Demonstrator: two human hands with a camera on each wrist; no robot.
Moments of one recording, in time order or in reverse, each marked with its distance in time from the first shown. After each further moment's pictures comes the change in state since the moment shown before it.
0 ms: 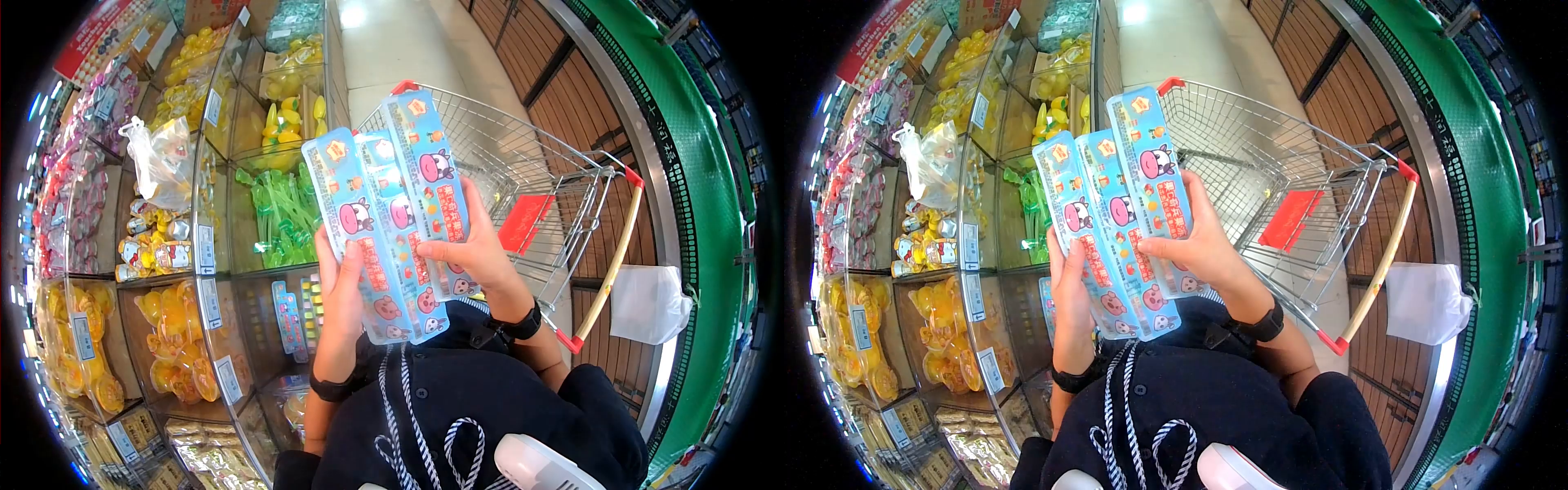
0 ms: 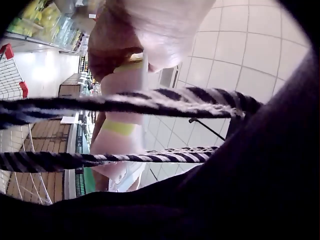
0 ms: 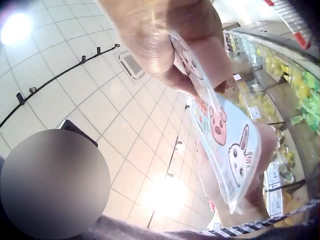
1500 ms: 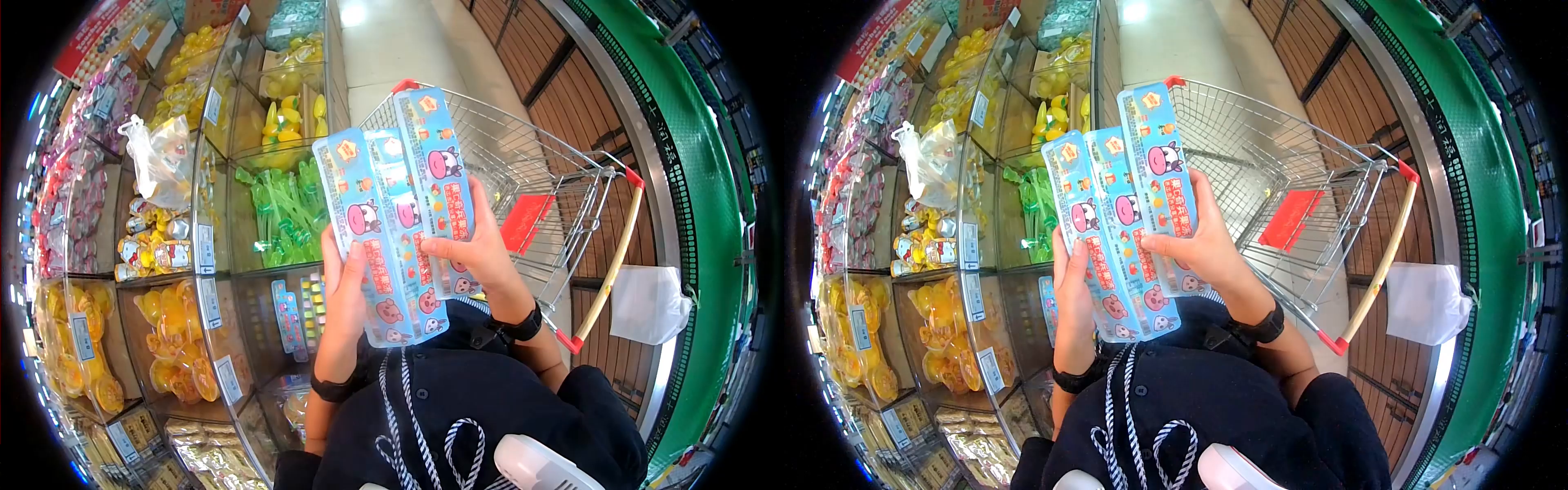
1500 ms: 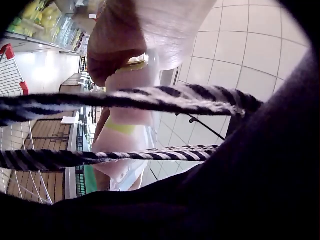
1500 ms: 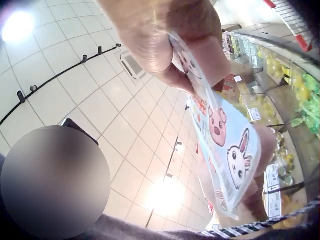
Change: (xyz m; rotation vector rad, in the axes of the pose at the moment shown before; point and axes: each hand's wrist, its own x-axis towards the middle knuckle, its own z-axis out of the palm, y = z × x) left_hand 0.000 0.002 0.003 0.103 -0.022 -0.001; right_hand 0.002 -0.001 0.001 0.027 0.016 -0.056
